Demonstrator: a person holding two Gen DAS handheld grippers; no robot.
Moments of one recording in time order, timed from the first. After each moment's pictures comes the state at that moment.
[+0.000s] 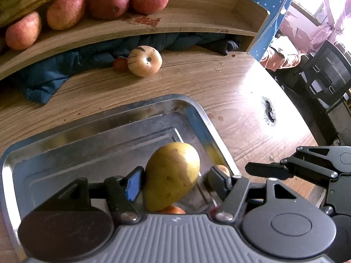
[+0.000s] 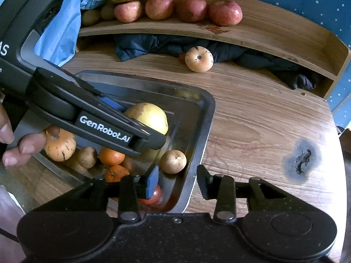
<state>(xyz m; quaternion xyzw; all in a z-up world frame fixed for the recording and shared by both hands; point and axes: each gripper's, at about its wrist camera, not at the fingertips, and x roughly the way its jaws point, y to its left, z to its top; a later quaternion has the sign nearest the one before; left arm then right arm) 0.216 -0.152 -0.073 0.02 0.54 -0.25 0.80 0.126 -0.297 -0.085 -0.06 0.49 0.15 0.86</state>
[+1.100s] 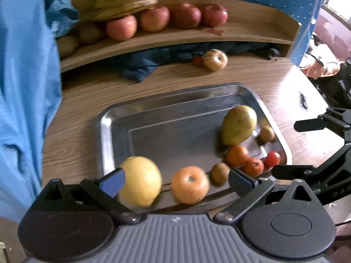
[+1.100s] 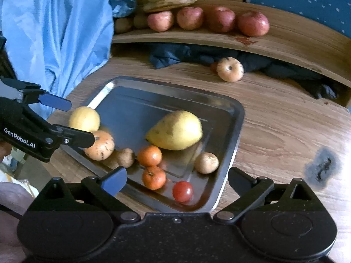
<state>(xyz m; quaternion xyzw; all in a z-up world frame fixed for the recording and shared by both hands) 0.141 -0.063 -0.022 0.06 0.52 -0.11 0.84 0.118 -0.290 -0.064 -0.03 0.48 0.23 0.85</state>
